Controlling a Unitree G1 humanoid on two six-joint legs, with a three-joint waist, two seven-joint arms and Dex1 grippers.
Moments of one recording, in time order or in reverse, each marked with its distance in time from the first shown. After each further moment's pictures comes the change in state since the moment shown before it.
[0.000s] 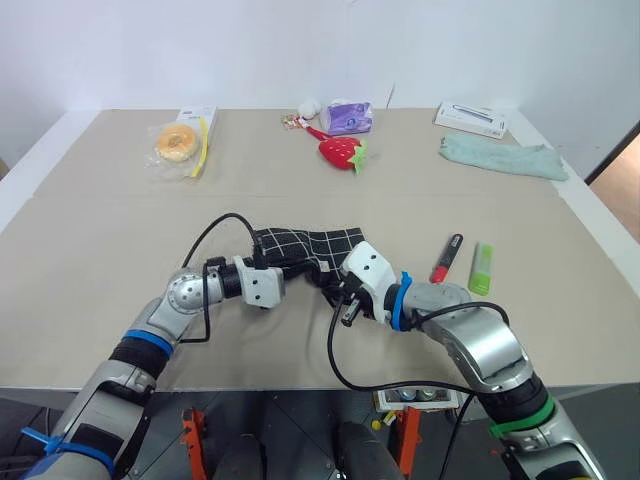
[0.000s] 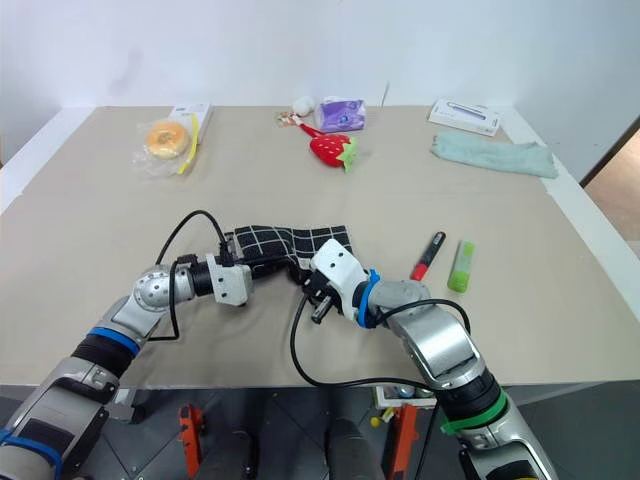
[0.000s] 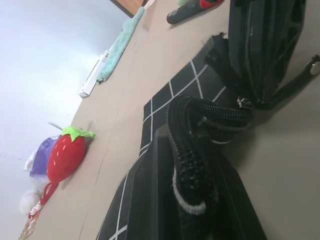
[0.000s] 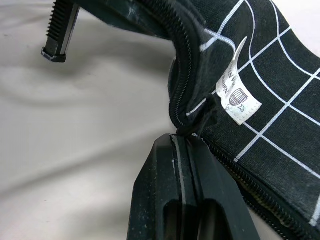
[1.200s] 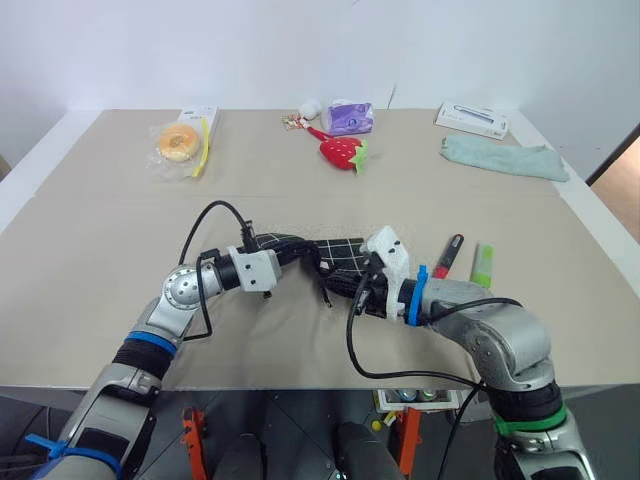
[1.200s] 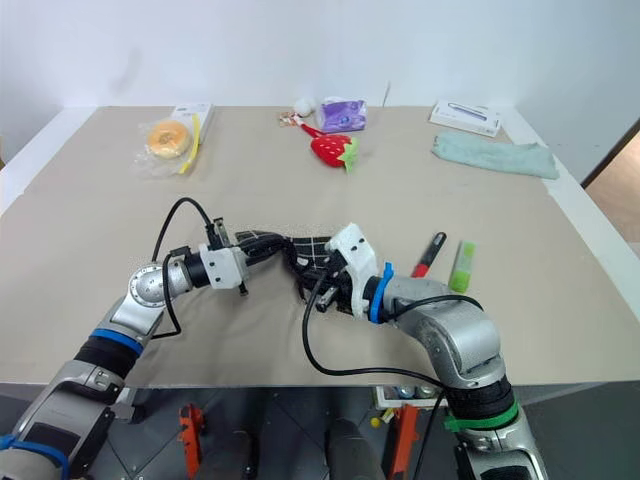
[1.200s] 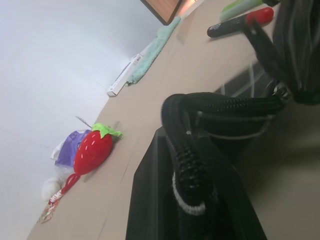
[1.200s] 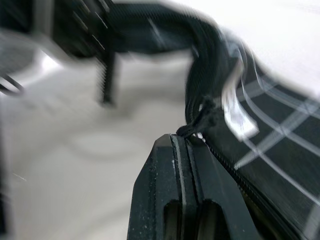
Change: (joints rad) left arm 0.008 -0.041 0.076 -0.039 -0.066 0.062 -0.002; right arm 0.009 -0.006 -0.148 -0.009 0.181 0.093 -0.032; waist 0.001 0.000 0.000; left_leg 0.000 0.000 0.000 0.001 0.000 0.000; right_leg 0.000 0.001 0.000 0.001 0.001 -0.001
